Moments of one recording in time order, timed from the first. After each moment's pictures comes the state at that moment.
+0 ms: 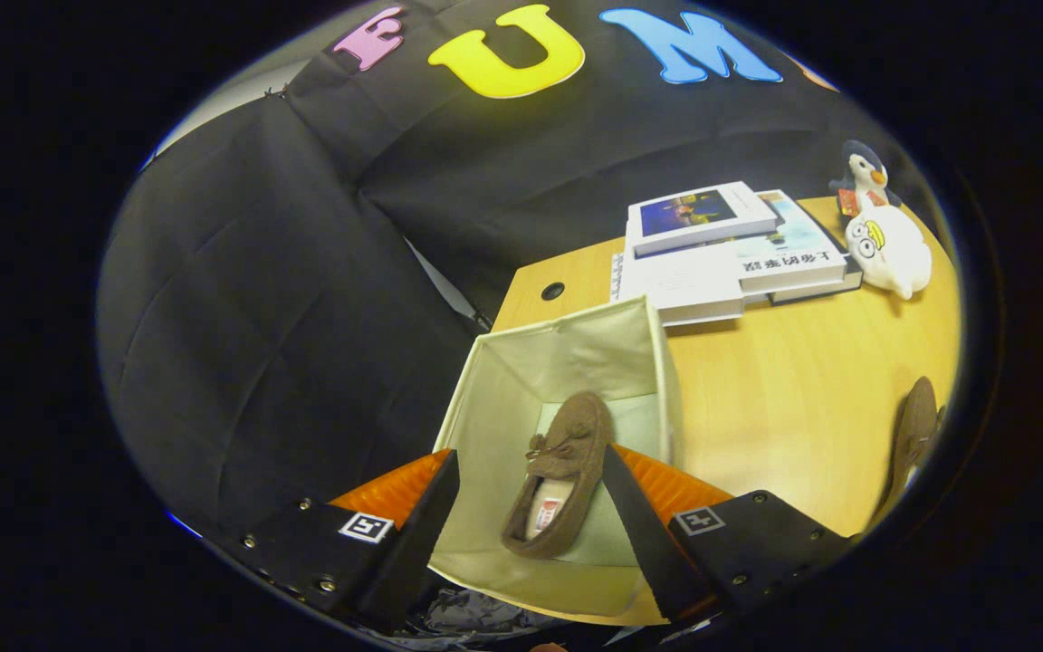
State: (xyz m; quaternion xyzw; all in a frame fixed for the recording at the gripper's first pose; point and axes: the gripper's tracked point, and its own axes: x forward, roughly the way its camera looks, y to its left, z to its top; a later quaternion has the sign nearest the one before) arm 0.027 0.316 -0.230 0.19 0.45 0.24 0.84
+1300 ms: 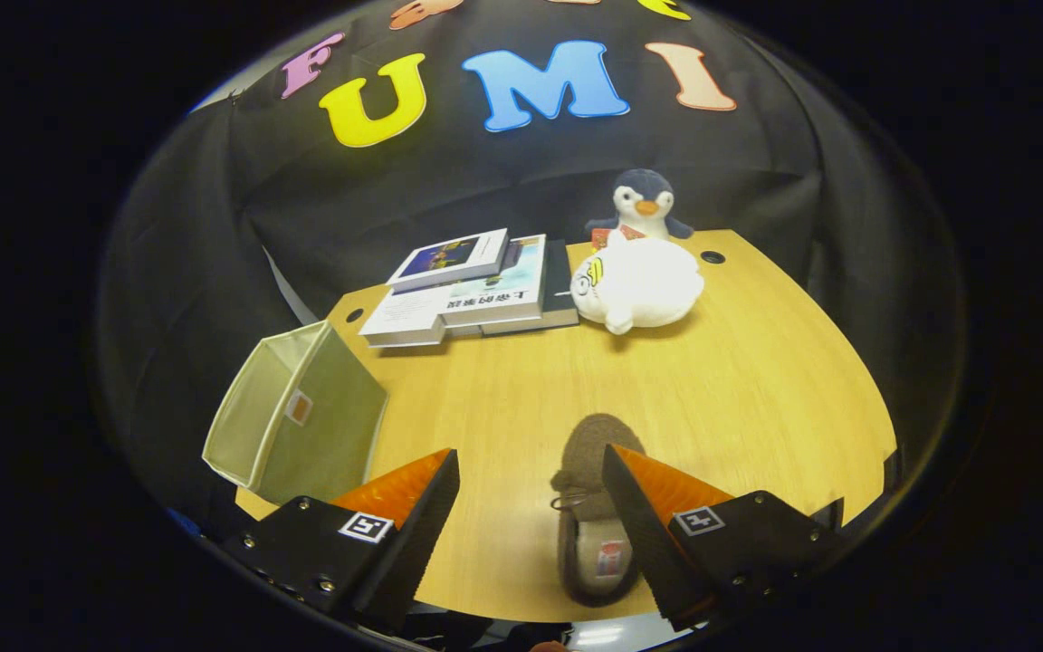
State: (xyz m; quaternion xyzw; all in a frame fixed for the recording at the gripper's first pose) arm 0.007 -0.013 -0.273 0.07 0.45 0.07 0.89
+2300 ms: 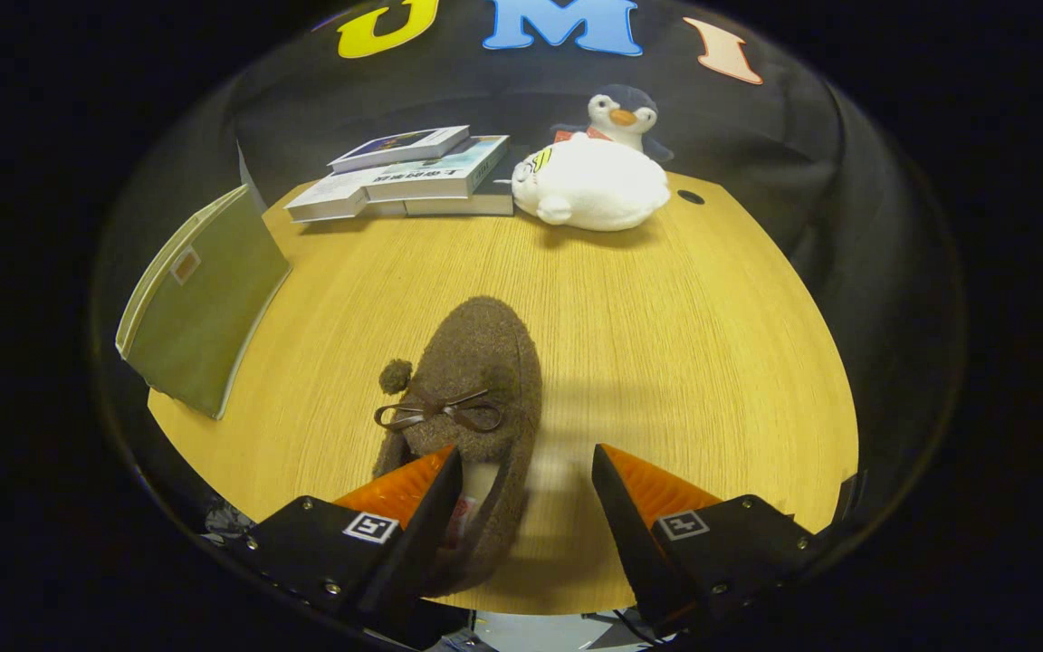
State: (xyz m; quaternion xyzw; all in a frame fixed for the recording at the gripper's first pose) arm -0.034 -0.092 -0.375 -0.04 0.55 0.07 0.83
